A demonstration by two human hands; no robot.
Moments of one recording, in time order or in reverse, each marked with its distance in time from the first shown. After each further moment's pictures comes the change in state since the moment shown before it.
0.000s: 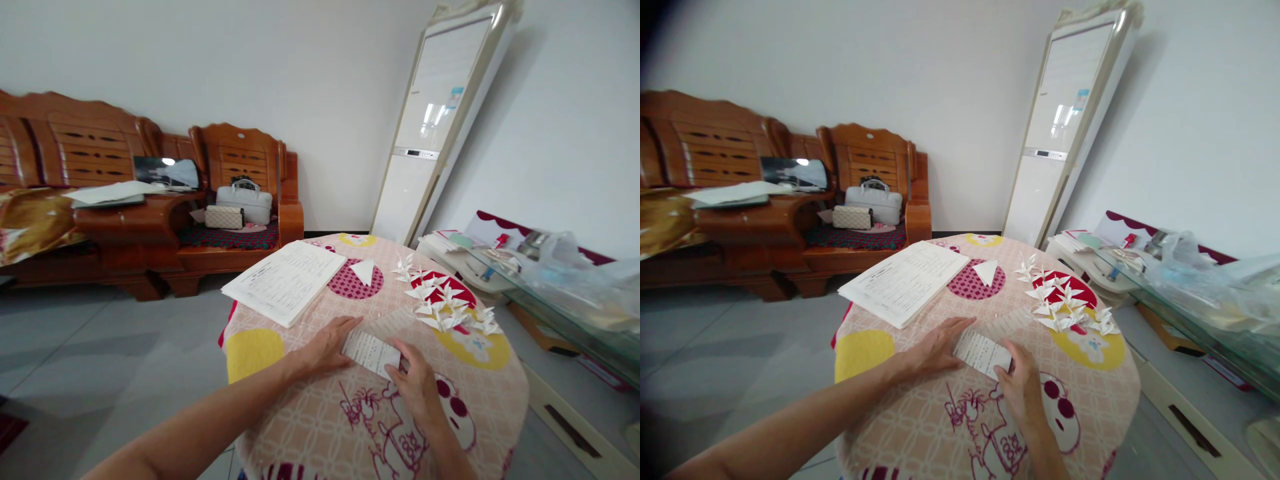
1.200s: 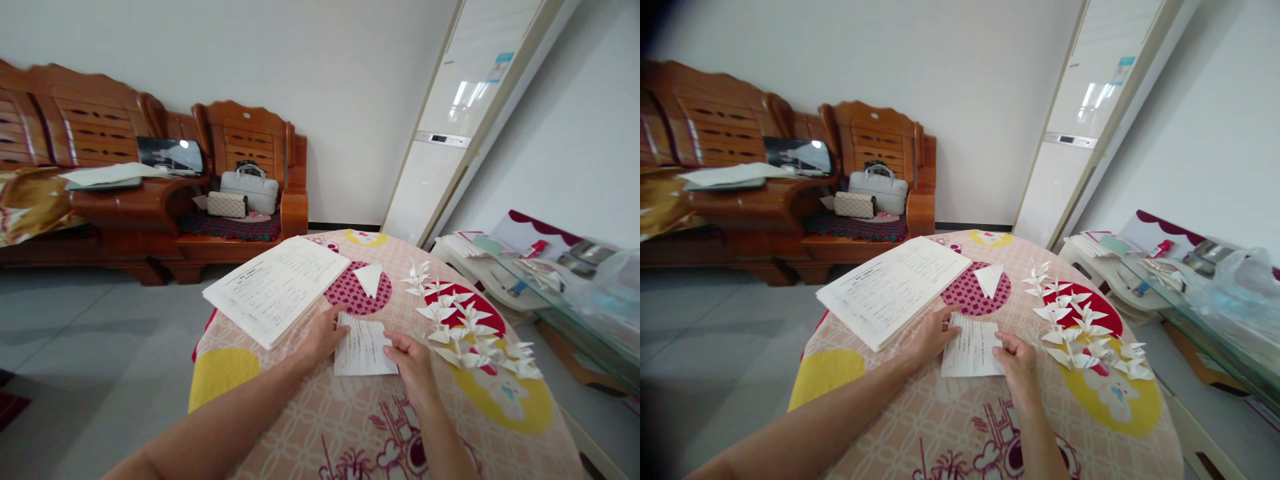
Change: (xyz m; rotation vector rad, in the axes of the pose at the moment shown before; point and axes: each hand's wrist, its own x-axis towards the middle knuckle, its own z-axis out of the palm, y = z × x) left_hand 0.063 -0.039 0.006 -0.324 0.411 -0.483; right_hand 0.091 0.012 0.028 0.740 -0.082 0.509
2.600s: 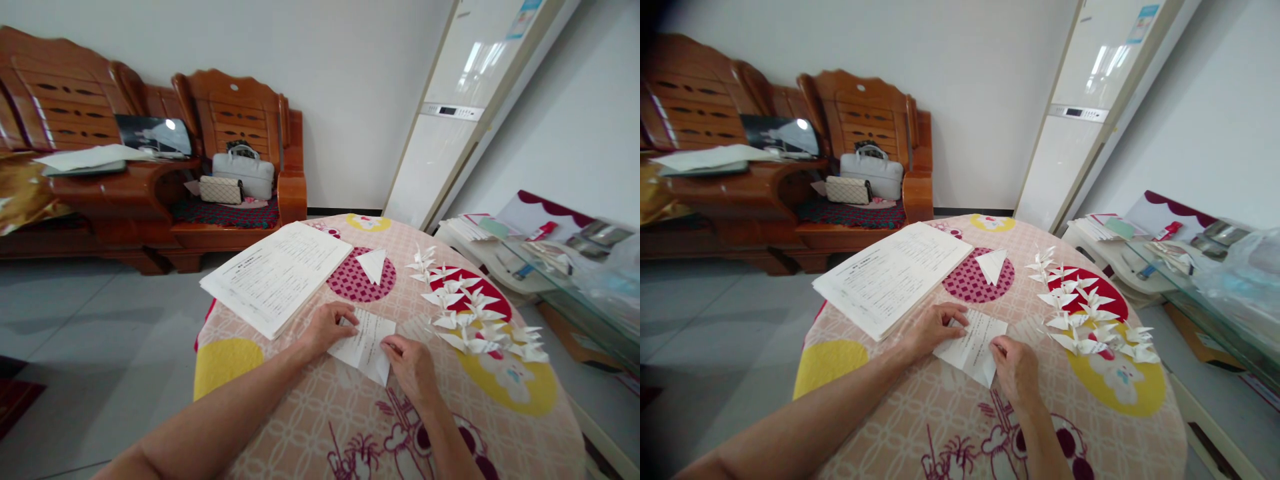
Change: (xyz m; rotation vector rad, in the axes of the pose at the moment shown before) left_hand -0.011 0.009 -0.011 -0.054 -0.193 -0.013; right_hand -0.022 -0.005 0.000 -0.952 -0.143 -0.302
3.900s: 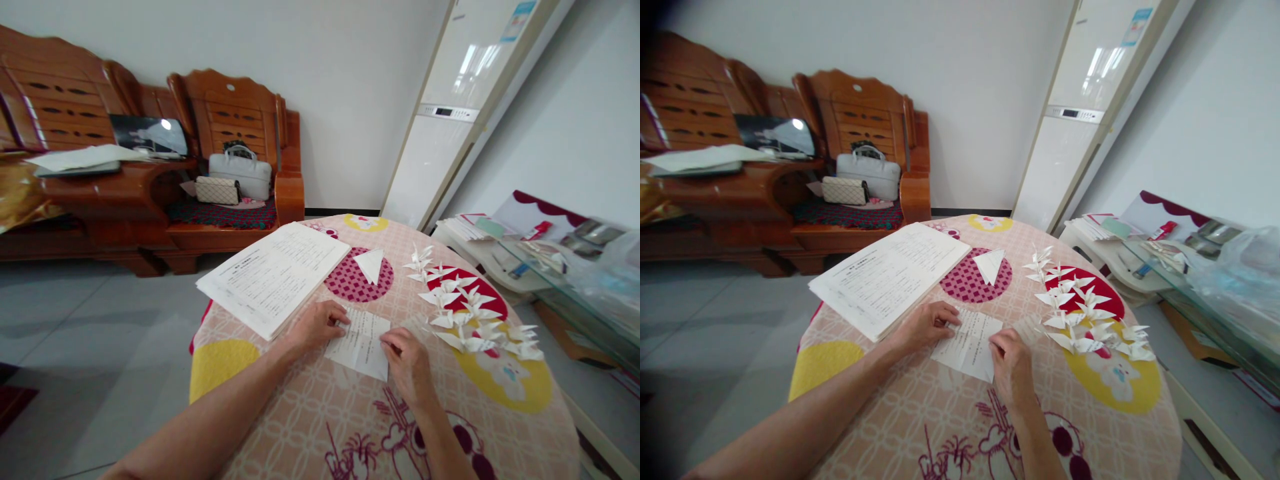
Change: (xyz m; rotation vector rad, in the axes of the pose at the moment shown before) left_hand 0.005 -0.013 -0.019 0.170 -0.110 0.085; right_hand 0.001 0.000 0.004 0.182 0.191 -0.193
